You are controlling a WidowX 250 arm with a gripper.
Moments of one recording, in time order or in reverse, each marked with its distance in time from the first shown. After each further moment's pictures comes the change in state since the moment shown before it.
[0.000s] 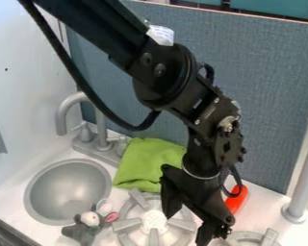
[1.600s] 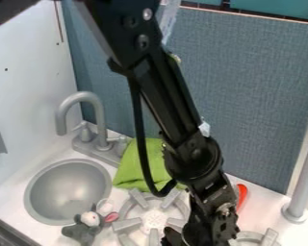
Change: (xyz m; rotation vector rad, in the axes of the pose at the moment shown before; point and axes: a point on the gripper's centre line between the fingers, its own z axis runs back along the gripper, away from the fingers) arm -0.025 -0.026 -0.093 -0.019 0.126 -0.161
